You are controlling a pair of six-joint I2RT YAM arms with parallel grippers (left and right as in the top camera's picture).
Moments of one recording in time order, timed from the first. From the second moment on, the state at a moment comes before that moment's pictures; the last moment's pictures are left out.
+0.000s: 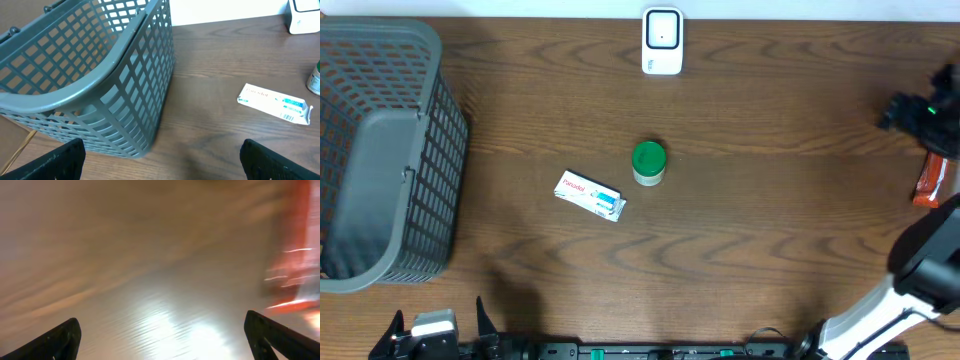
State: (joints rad) left arm -0.03 0.01 0.95 -1.32 -0.28 0.12; right arm -0.40 1.94 1.81 -1.16 -0.17 0.07
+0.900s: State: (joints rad) left arm -0.09 0.01 0.95 -1.32 -0.28 0.13; right arm 0.55 2.08 1.84 -1.05 -0.23 1.95
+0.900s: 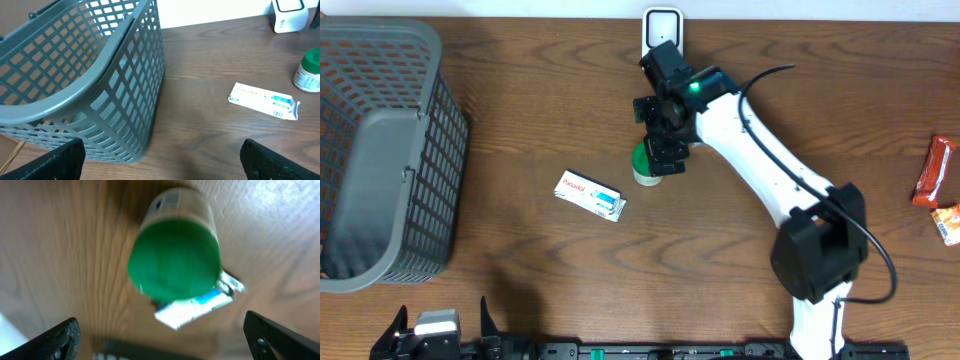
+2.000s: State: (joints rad) left arm -0.10 0.01 0.95 -1.32 -0.28 0.13; right arm 0.53 2.27 1.86 -1.21 -0.26 0.72
